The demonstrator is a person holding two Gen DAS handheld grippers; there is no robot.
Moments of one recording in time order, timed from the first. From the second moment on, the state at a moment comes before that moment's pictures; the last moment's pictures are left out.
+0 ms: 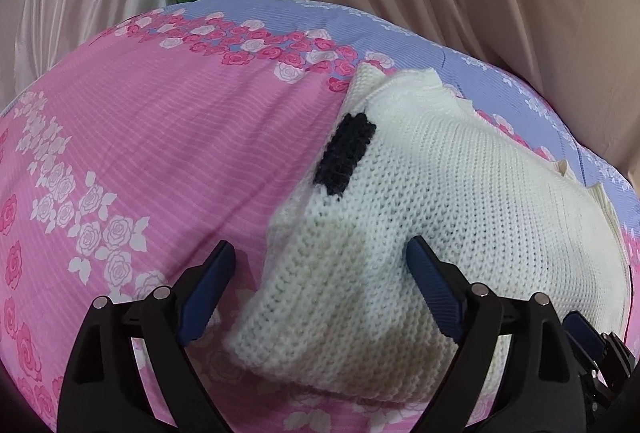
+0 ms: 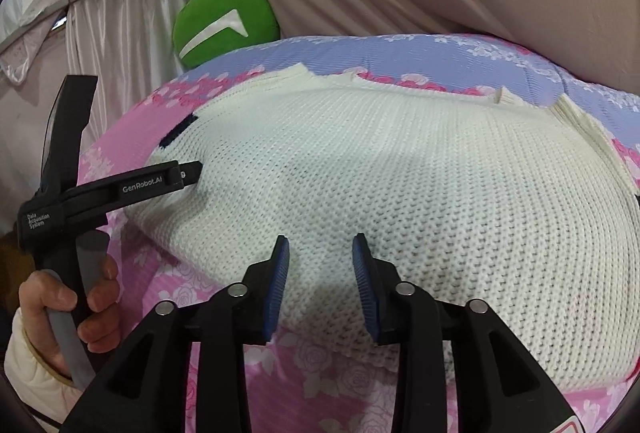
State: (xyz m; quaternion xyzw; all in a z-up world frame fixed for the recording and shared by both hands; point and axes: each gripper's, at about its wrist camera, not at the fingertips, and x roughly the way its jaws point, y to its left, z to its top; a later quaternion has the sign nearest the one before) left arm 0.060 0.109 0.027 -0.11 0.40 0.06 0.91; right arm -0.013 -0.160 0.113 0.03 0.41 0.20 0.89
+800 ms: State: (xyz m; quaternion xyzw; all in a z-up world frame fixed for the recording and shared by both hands) left arm 0.035 -0.088 0.169 -0.03 0.30 -0.22 0.93; right arm -0.105 -0.261 0.119 0.17 0.37 0.15 0.90
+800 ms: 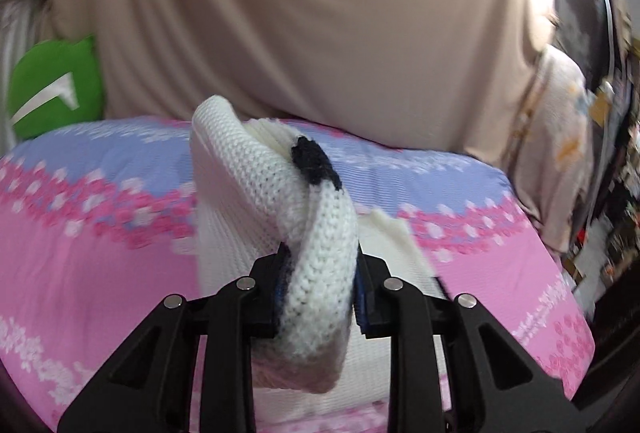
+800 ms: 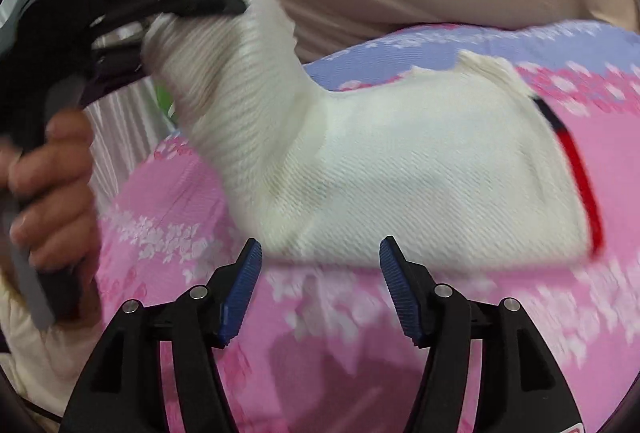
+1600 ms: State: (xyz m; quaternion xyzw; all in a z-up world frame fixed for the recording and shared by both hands) left arm -0.010 -0.072 0.077 0.01 0.38 -0.19 0.90; right arm -0.077 -0.354 0.172 0.20 0.29 0.09 0.93
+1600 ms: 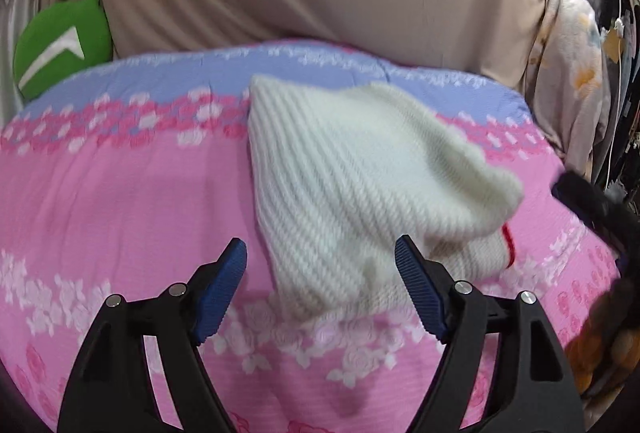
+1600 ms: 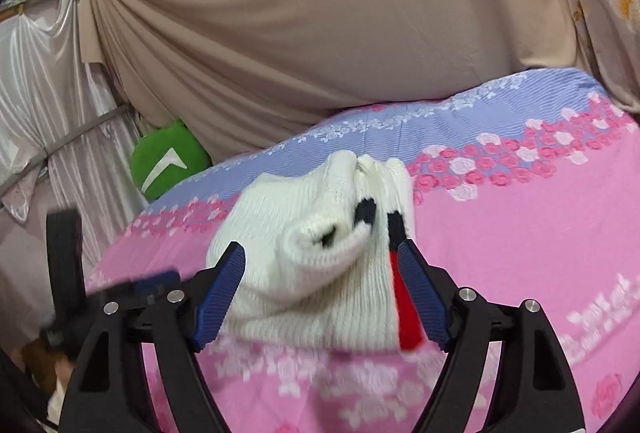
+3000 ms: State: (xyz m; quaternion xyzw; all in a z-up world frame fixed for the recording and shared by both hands) left arm 0.030 -0.088 0.088 0.03 0.38 -0.12 0.92; right arm -0.041 -0.377 0.168 0.17 0.32 0.01 0.93
